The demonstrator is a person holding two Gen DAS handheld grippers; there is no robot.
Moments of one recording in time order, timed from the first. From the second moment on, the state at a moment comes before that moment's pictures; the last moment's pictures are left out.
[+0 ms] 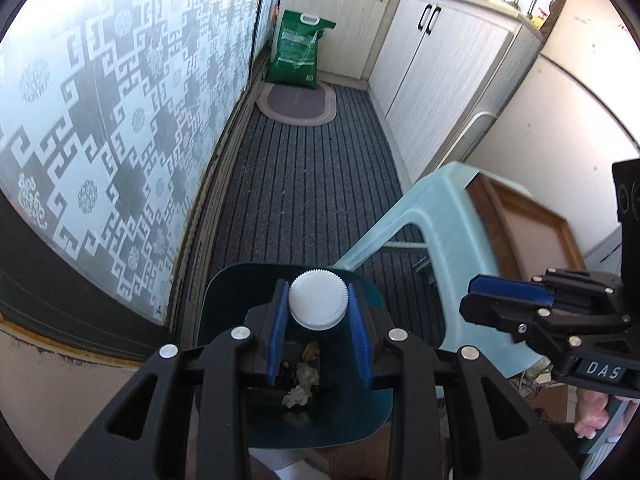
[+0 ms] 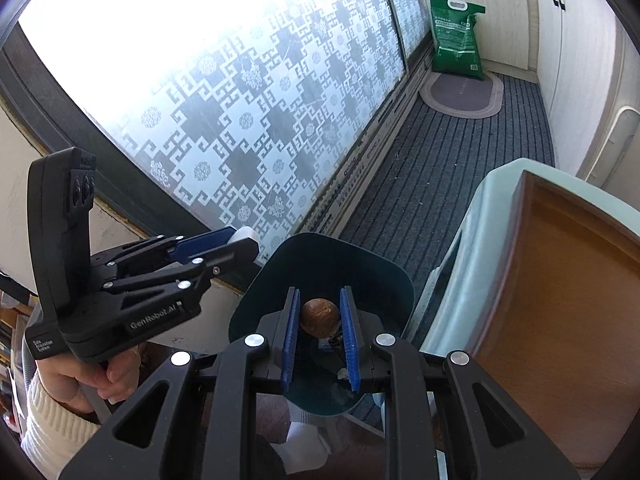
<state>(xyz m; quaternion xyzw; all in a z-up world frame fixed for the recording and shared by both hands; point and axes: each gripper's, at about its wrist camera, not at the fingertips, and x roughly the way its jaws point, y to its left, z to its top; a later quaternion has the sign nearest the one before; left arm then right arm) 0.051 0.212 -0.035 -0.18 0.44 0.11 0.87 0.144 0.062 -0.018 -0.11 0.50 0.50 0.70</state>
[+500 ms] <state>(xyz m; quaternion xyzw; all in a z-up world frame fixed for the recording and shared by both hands) 0.050 0.218 -0.116 -0.18 0.55 0.10 0.81 0.137 0.090 -0.041 -0.14 0.53 0.49 0.68</state>
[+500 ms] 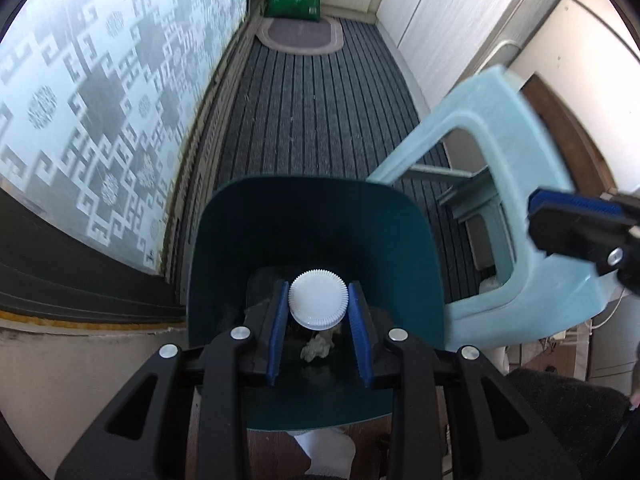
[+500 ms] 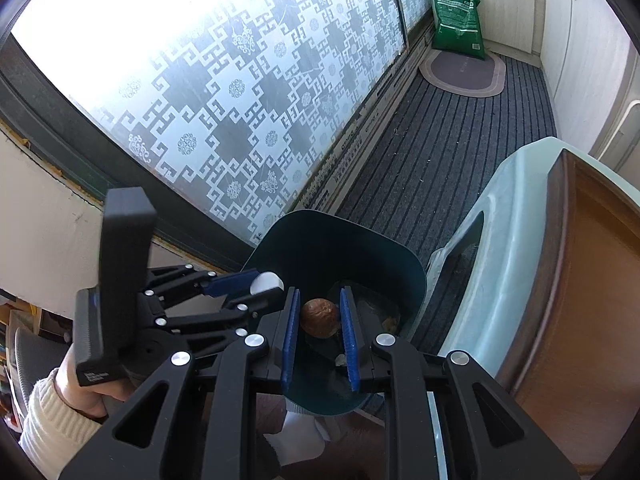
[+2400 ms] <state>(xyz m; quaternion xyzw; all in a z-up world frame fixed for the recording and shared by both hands) -0.025 0.207 0.054 -0.14 0.35 0.13 0.92 0.085 0.132 -0.106 -0.26 0.54 0.46 0.66</state>
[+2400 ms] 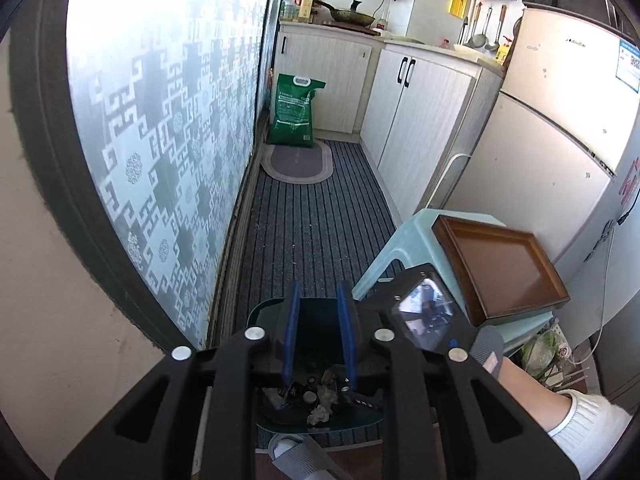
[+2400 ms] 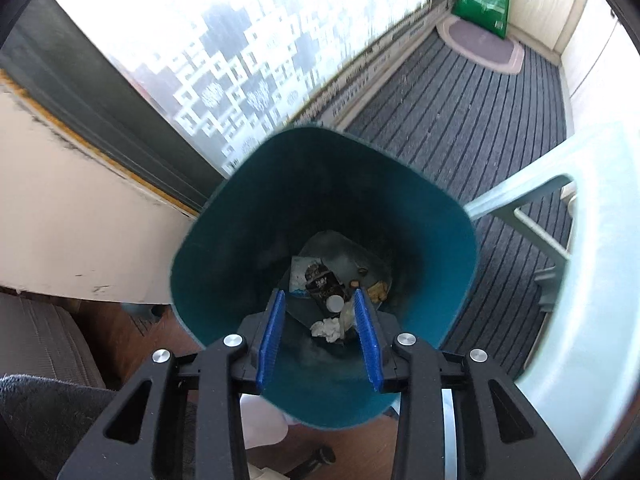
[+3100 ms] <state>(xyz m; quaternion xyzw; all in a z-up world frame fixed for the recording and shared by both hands) -0.077 0.153 0.070 -0.11 0.30 0.16 0.93 0.057 -0.009 0.041 -0.17 0.37 0.47 0.78</state>
